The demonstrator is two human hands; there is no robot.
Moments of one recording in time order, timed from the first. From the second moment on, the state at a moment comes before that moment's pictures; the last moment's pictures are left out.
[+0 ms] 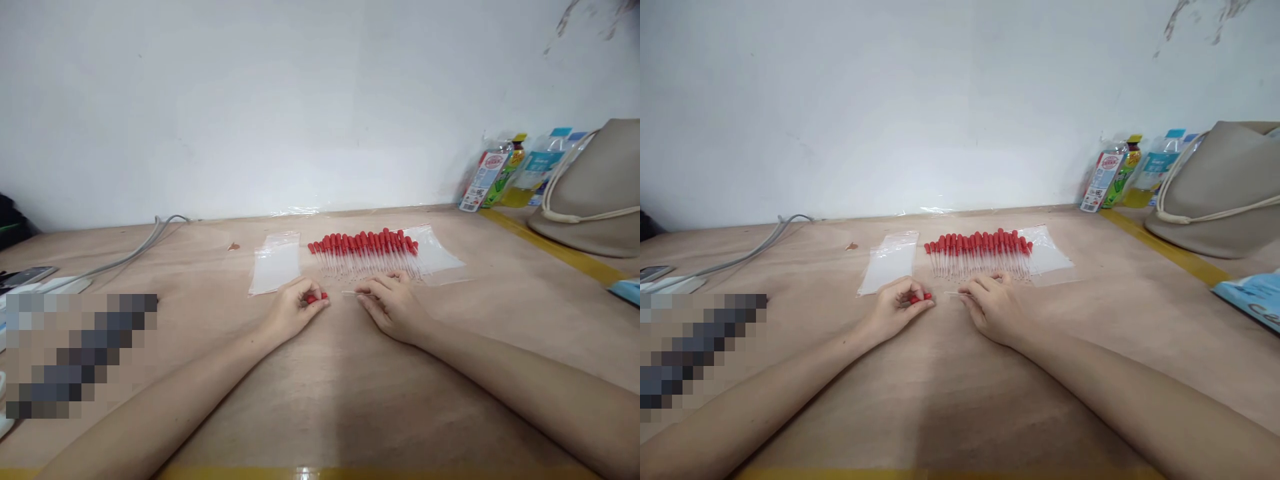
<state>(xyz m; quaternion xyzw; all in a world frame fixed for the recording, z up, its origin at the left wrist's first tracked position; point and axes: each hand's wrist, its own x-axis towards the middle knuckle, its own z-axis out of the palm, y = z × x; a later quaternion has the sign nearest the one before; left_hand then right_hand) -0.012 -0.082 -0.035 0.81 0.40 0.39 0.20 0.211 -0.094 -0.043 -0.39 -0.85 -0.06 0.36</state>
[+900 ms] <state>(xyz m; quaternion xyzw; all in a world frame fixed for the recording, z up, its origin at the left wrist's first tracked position) -0.010 -0.080 -0.034 0.87 0.33 0.36 0.13 0.204 -0.092 -0.034 -0.35 -0.86 -0.02 0.36</state>
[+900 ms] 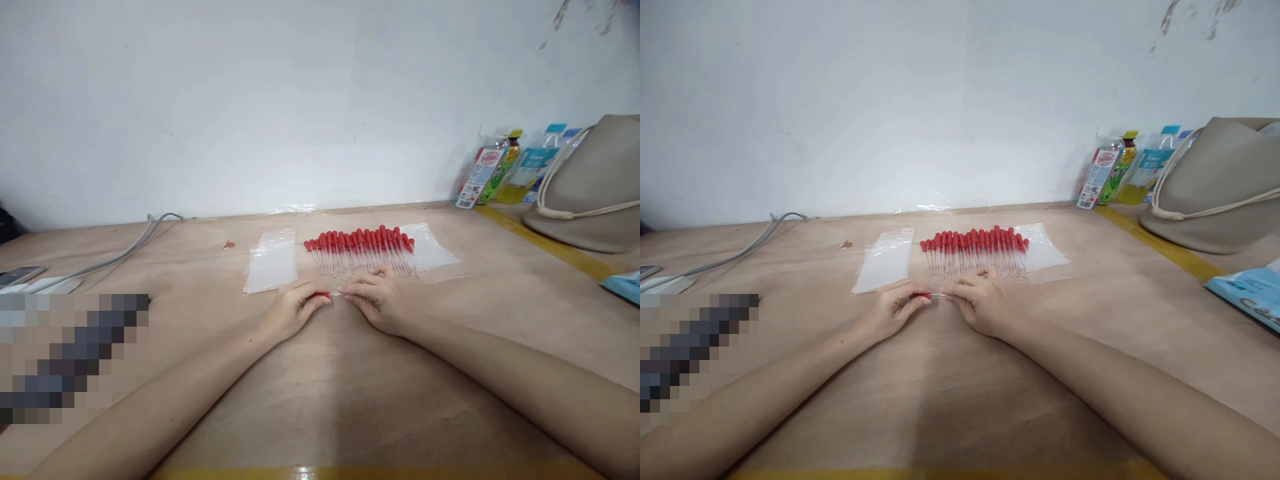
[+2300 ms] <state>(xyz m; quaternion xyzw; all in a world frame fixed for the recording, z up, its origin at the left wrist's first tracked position) -0.008 -0.078 -0.033 0.89 0.29 0.34 0.08 0.210 -0.090 -0.033 -0.36 -0.89 -0.01 0.29</state>
